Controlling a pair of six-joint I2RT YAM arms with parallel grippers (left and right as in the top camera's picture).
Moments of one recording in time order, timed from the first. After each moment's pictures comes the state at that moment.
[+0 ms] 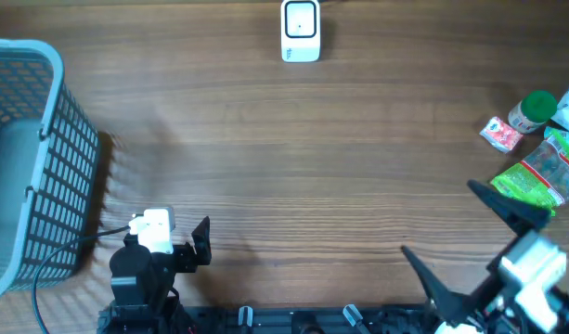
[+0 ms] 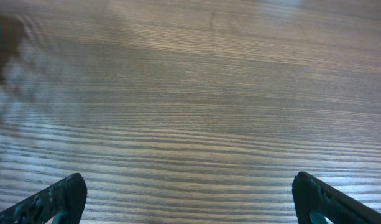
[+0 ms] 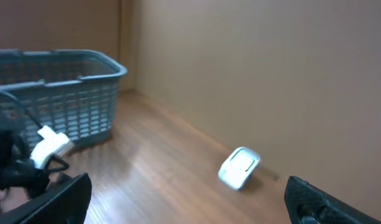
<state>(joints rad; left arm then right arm) 0.03 0.01 0.22 -0.81 0.13 -0.11 -0.22 0.49 1.32 -0.92 -0.93 -0.31</state>
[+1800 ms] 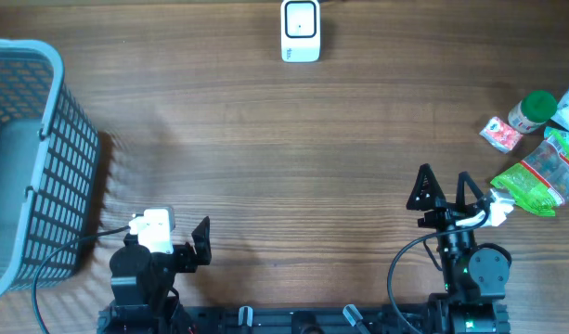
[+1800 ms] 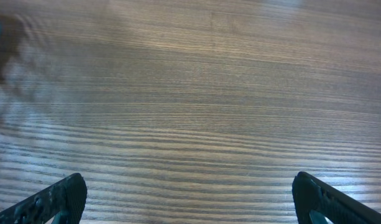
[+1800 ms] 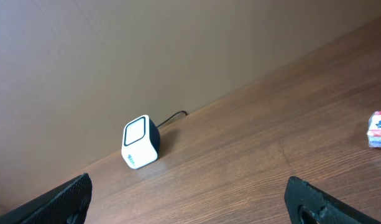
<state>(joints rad) 0.03 0.01 0.22 -0.81 0.13 -0.11 0.01 0.02 0.01 0.00 -0.02 0.52</state>
